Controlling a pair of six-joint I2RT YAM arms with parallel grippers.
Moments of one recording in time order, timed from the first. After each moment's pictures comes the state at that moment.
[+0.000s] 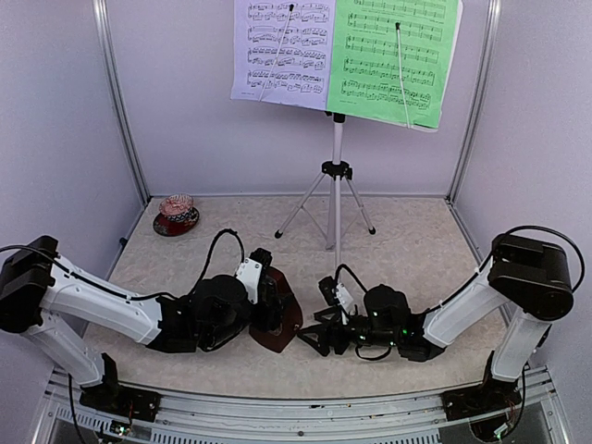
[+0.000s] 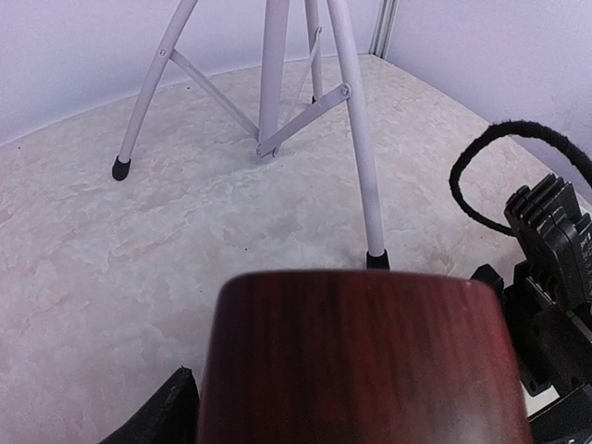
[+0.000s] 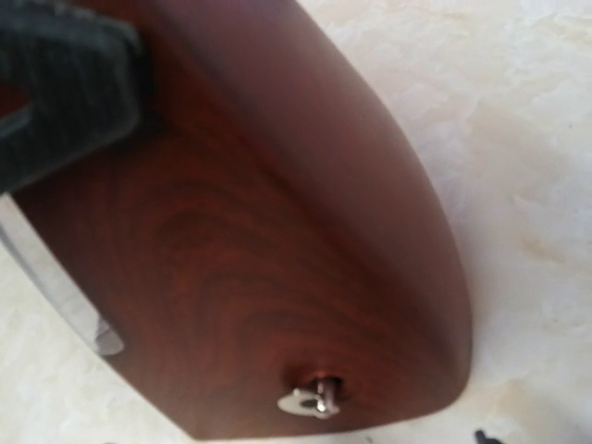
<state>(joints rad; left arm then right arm) -1.18 1.52 0.63 0.49 -0.51 -0.33 1.07 1.76 0.49 0.91 -0.10 0.37</state>
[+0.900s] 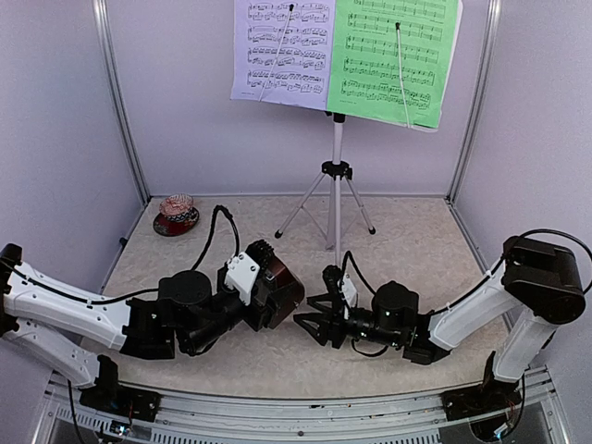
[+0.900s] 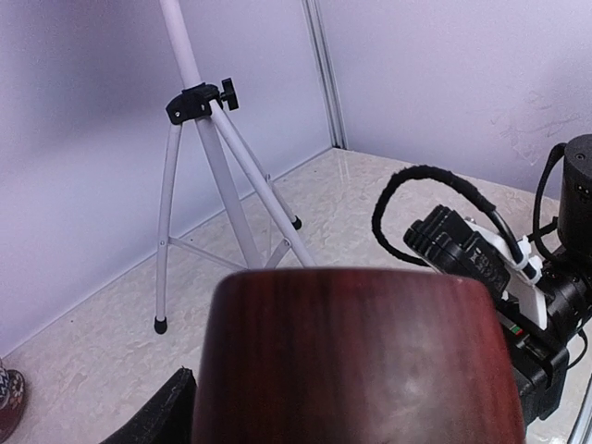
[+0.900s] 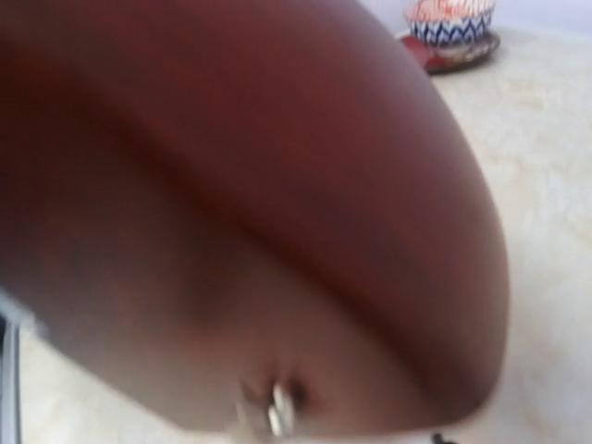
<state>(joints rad) -1.32 1.31 0.64 0.55 -0.61 0.13 1.12 1.69 0.48 1.08 -0.03 0.25</state>
